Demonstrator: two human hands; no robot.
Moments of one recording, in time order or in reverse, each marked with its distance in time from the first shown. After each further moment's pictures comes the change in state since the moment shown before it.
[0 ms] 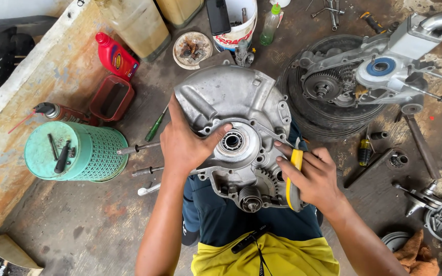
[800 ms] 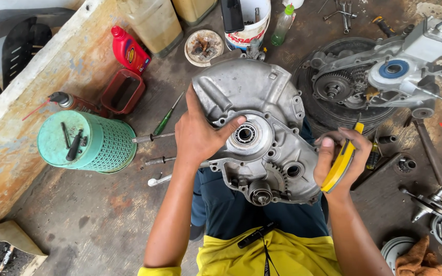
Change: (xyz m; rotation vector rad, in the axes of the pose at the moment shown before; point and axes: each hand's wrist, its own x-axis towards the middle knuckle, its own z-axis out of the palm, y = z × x) left_hand -0.002 -0.006 -0.005 -0.008 -0.045 0.060; right_hand -0.009 -0.003 0.012 0.460 0.416 0.543
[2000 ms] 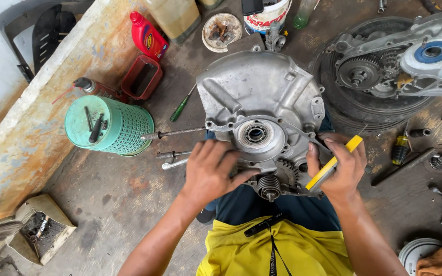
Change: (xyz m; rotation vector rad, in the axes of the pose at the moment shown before) left_hand -0.079 -0.041 0.020 0.322 0.249 0.926; right_hand -0.019 0.005 -0.005 -0.305 -0.106 -0.367
